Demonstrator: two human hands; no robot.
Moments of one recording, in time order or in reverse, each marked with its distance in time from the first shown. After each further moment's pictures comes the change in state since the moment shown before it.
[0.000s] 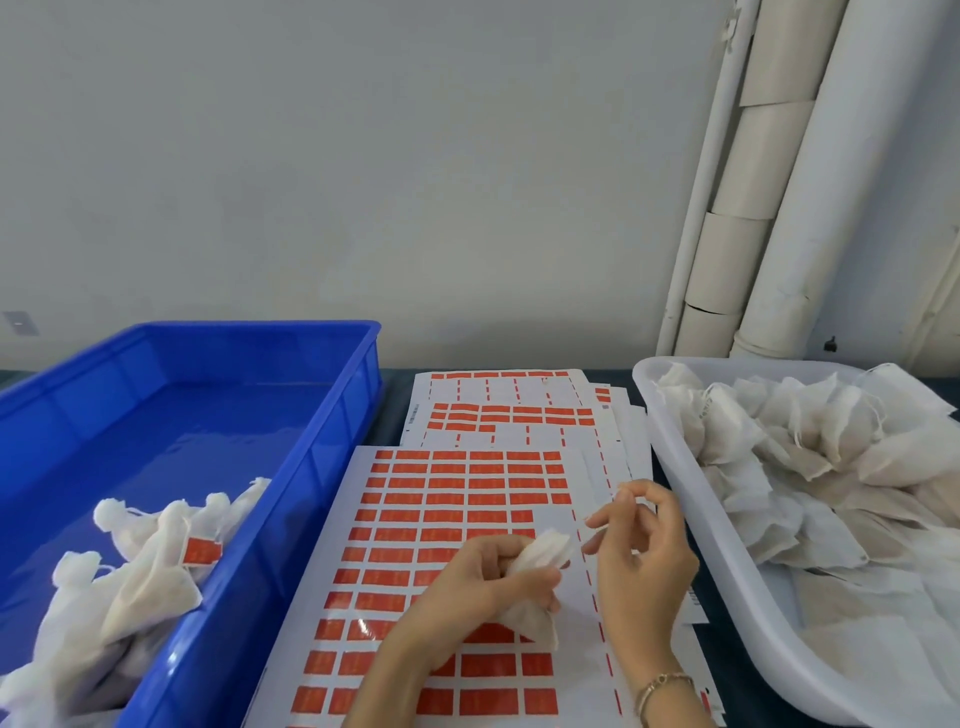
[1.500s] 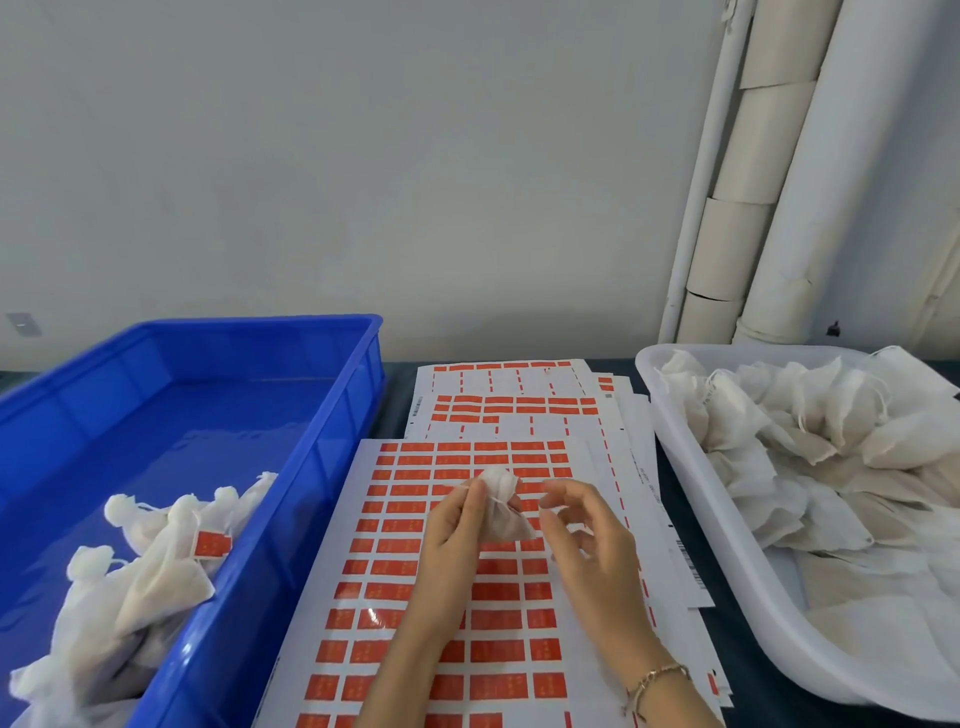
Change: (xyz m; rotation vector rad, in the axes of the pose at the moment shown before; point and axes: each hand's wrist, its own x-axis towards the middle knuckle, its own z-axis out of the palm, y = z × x) left_hand 0.015 -0.020 -0.003 -0.183 0.596 0.247; right_hand -0.017 -0.008 0.010 0.031 -0.474 0.163
